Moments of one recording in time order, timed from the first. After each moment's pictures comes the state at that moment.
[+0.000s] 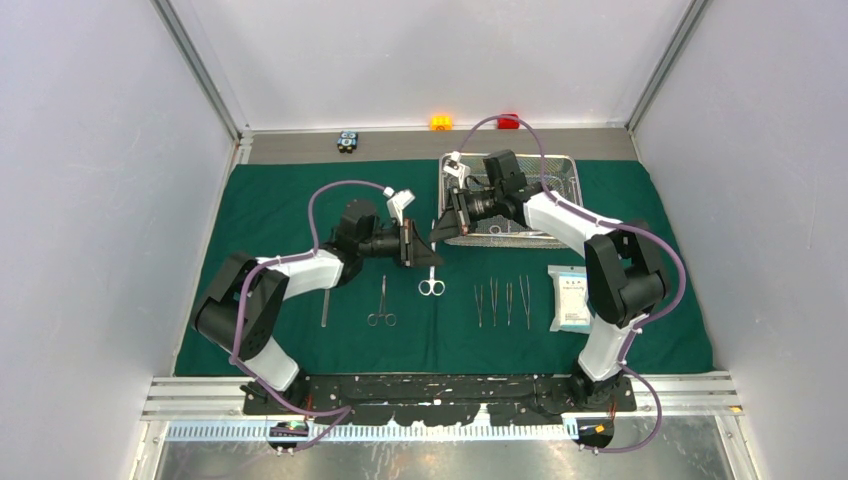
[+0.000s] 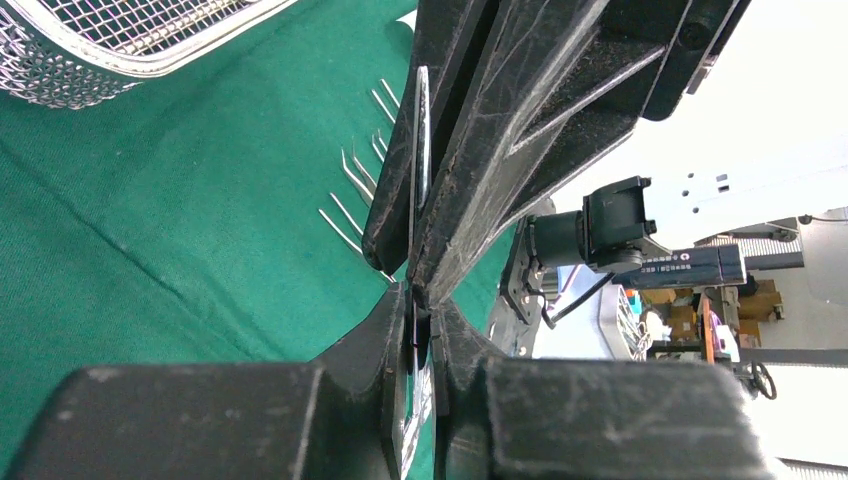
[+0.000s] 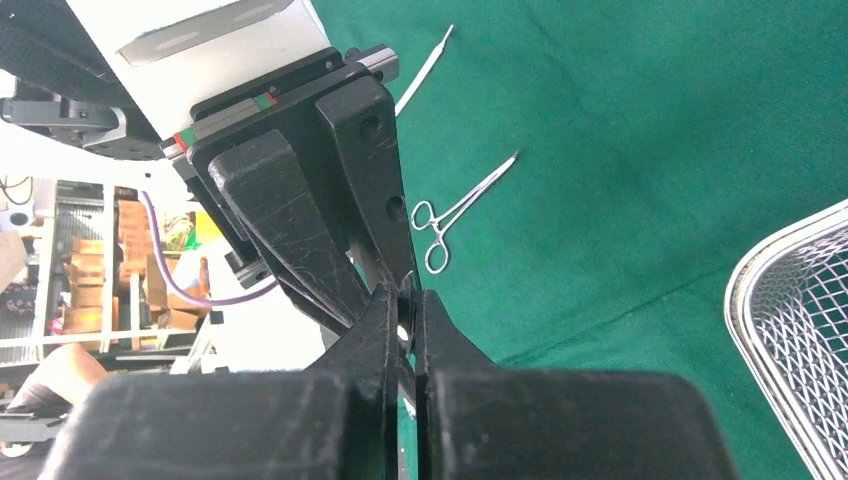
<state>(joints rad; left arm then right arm) -0.51 1.60 0.73 0.50 0.82 -0.68 0.44 1.79 1.24 -0.21 -1.02 0.28</state>
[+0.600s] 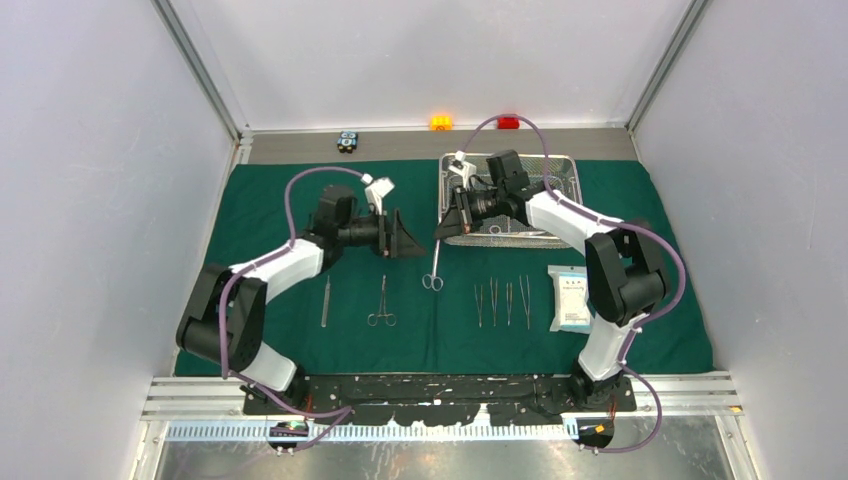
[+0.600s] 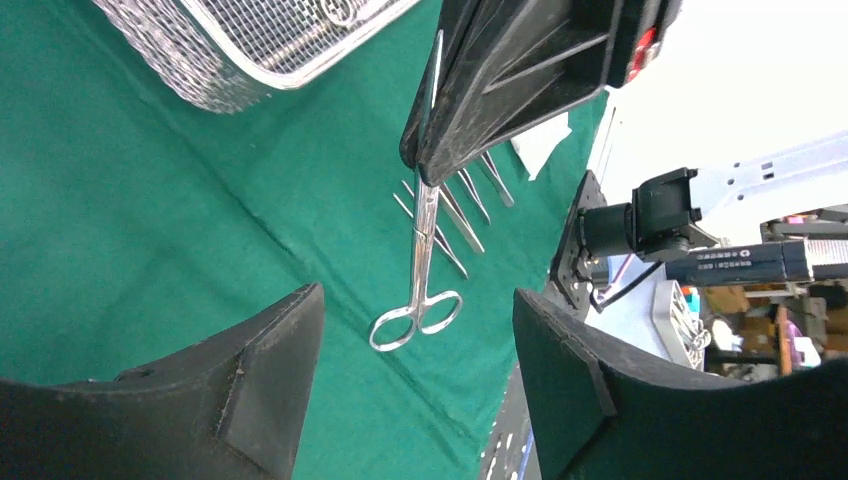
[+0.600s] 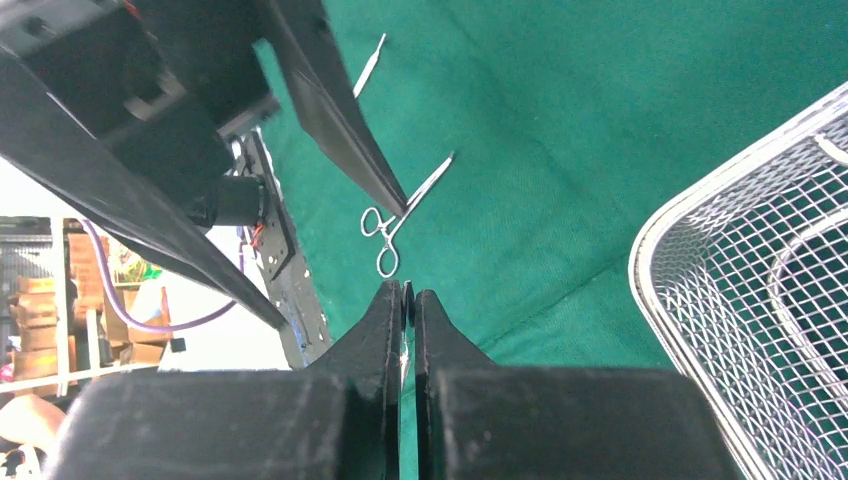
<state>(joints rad) -0.38 1.53 0.78 0.25 0.86 -0.48 0.42 1.79 1.24 -0.23 -0.93 0.24</state>
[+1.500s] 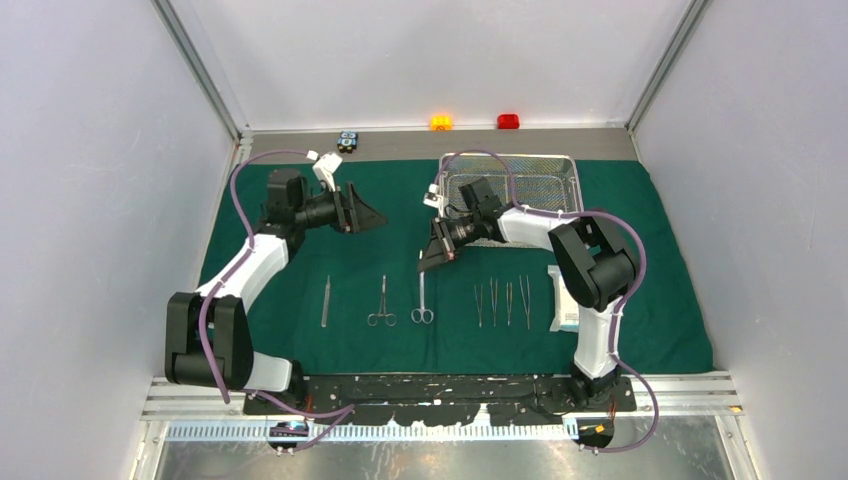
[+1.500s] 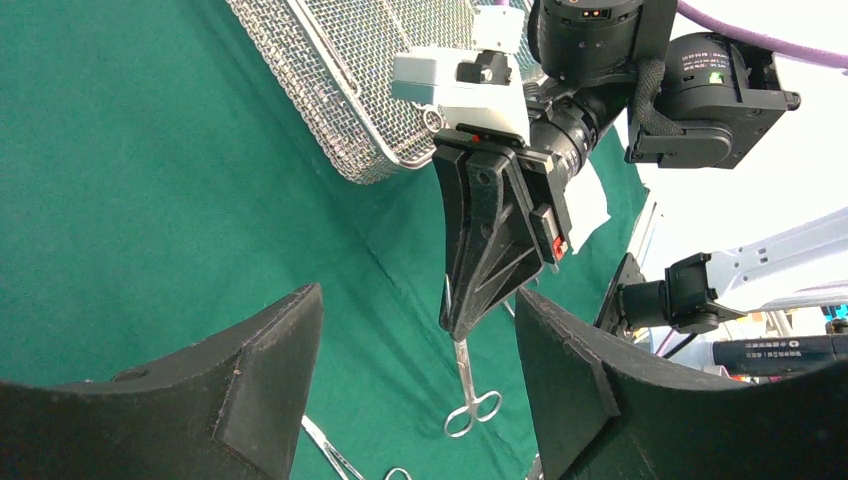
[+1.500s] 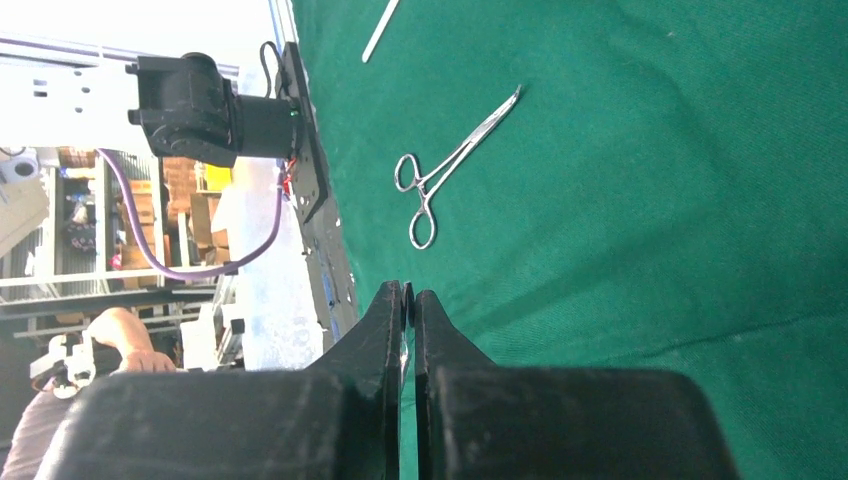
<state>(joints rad) -0.10 1.39 0.86 0.08 0.90 -0.37 0.53 1.95 1.18 -0.11 -1.06 0.29</state>
